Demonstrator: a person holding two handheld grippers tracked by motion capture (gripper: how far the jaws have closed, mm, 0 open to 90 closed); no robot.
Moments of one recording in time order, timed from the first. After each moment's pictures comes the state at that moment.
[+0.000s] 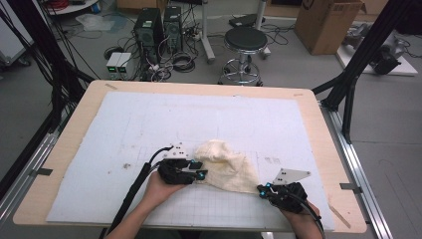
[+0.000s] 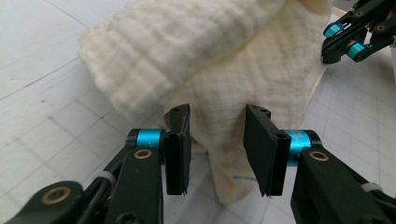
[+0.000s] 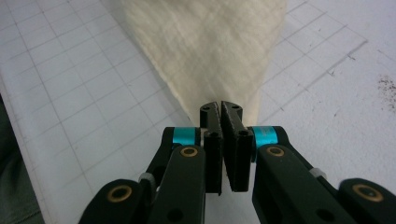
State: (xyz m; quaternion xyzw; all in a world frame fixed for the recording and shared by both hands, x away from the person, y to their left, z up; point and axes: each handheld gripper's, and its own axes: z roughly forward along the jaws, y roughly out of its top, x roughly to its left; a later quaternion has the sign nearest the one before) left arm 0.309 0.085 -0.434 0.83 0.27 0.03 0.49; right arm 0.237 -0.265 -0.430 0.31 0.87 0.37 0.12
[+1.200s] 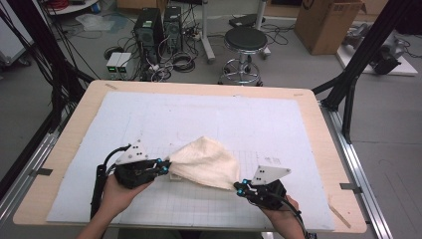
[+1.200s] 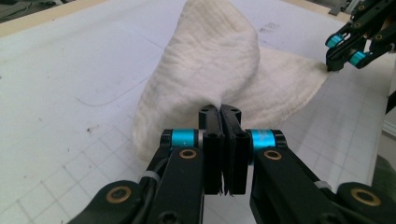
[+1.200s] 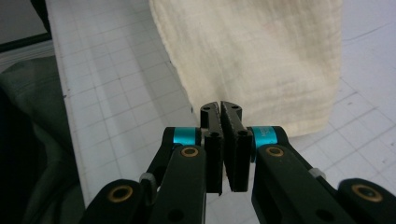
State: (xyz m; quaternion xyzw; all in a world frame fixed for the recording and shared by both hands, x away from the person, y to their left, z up) left arm 0.254 0.172 -0.371 0.82 0.28 0.13 0.48; right arm 0.234 -0.205 -0.406 0.23 0.87 0.42 0.11
